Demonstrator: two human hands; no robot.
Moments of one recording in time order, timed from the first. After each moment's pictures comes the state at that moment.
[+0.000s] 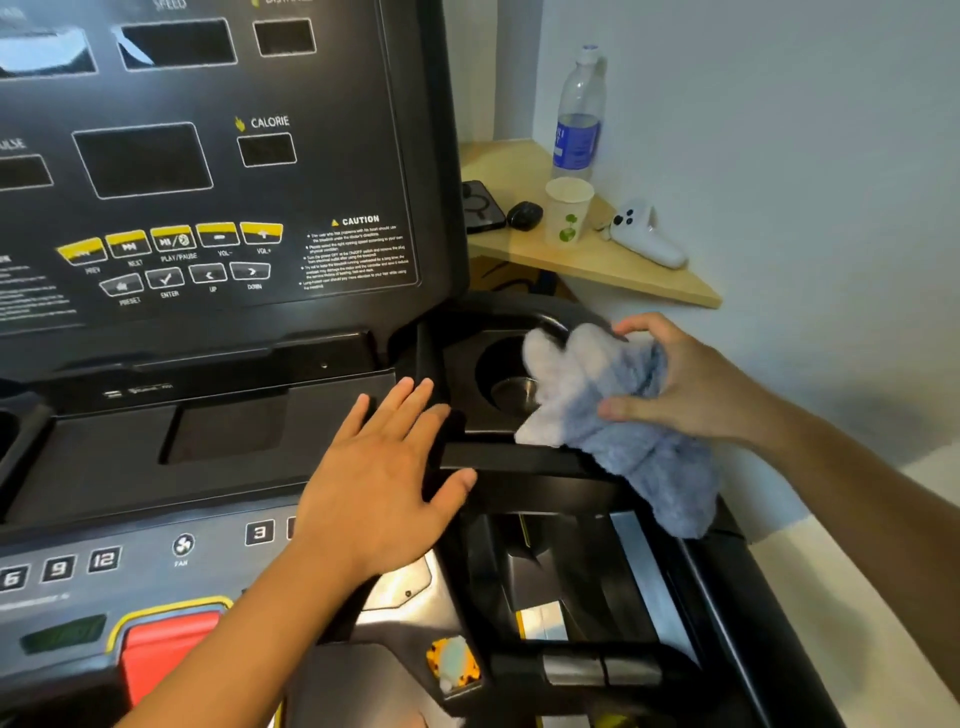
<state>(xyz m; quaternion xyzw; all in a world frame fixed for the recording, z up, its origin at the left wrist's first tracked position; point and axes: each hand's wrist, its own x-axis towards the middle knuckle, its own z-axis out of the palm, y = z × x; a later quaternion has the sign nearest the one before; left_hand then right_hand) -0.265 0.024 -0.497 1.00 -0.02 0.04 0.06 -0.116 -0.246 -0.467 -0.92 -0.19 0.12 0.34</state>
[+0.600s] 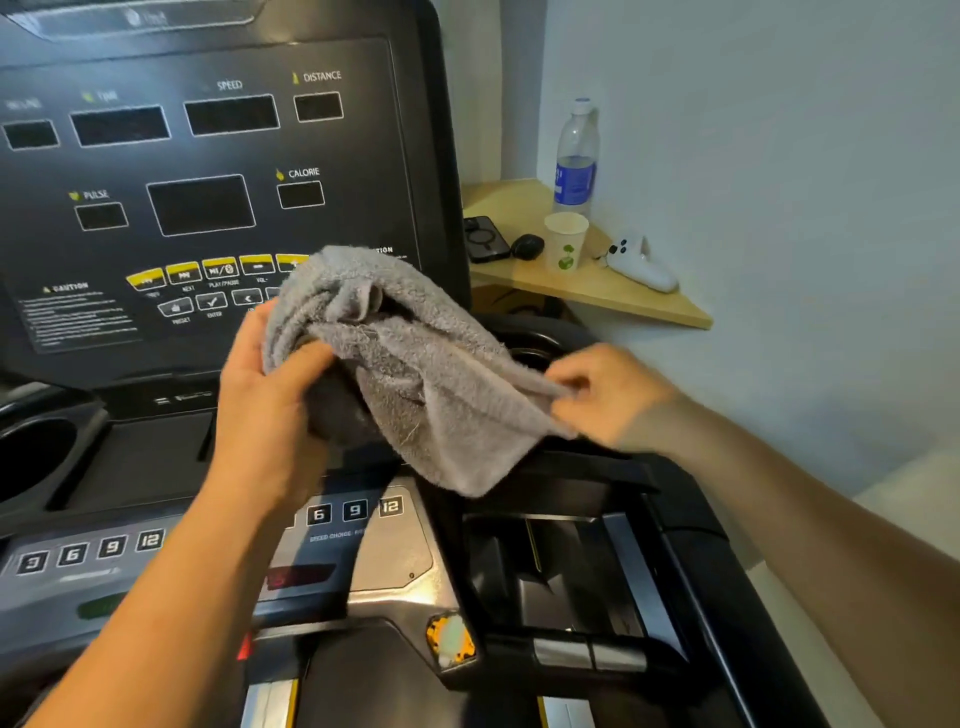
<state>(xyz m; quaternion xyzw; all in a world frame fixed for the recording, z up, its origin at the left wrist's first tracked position) -0.275 0.035 -0.409 0.59 0.12 0.27 0.75 -0.157 -0.195 -0.430 -0.90 -0.30 0.14 0.29</state>
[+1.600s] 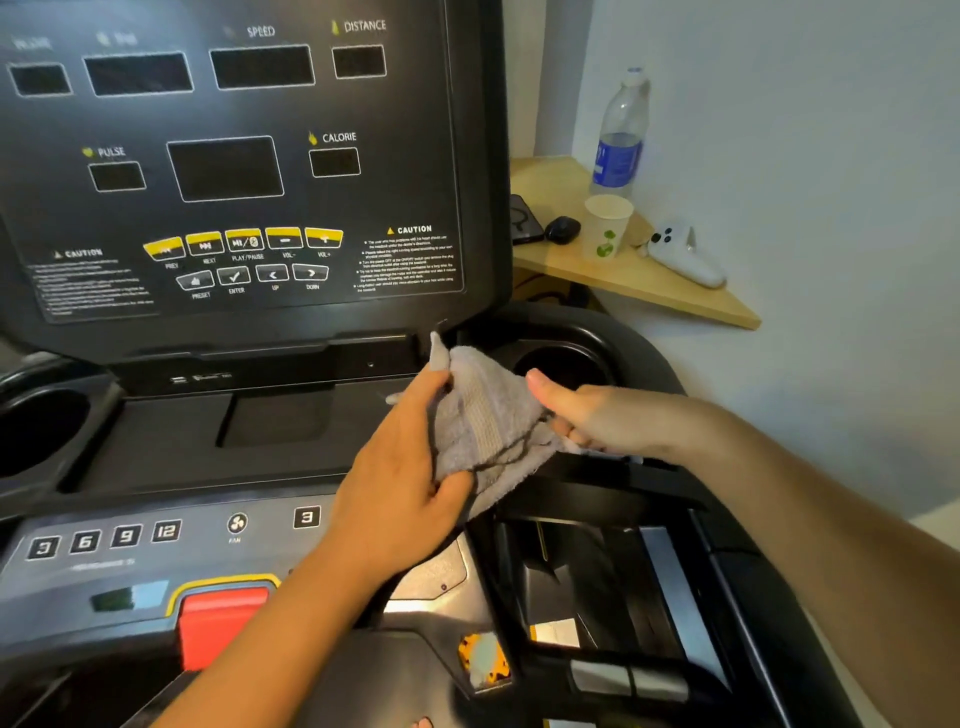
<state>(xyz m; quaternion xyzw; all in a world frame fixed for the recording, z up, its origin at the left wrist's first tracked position) -0.282 0.029 -0.491 0.92 -0.01 0.17 0.34 -0.137 -0.155 -0.457 -0.85 -0.24 0.40 0.24</state>
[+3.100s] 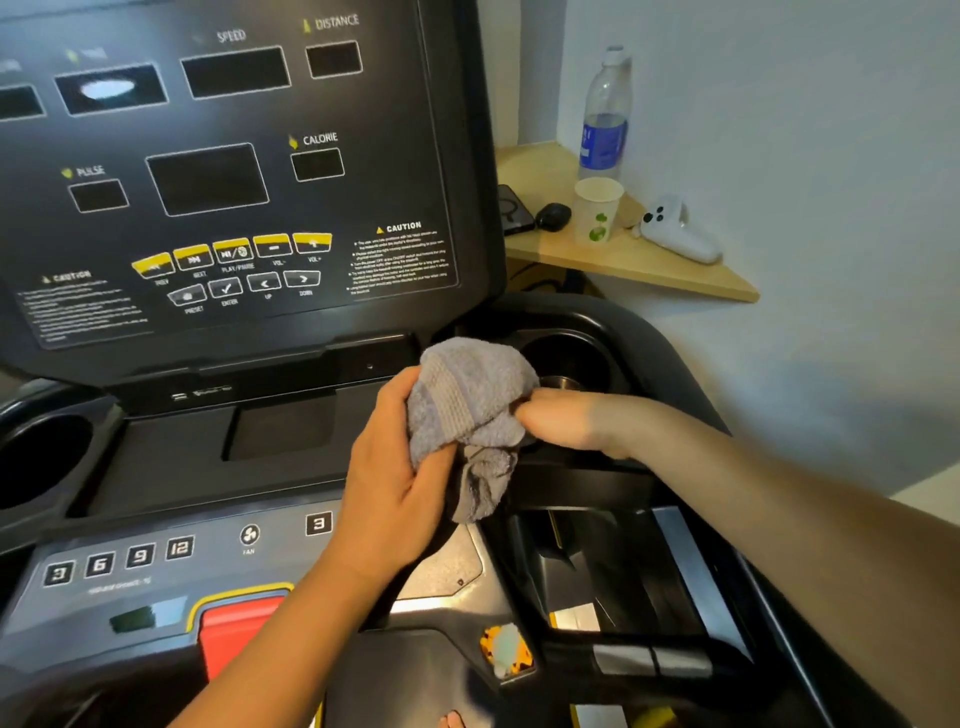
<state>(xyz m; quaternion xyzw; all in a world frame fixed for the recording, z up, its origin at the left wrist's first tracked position) -0.282 0.033 -0.491 0.86 -0.02 0.25 0.44 -0.155 -0.121 -0.472 -0.84 -0.21 0.41 0.30</state>
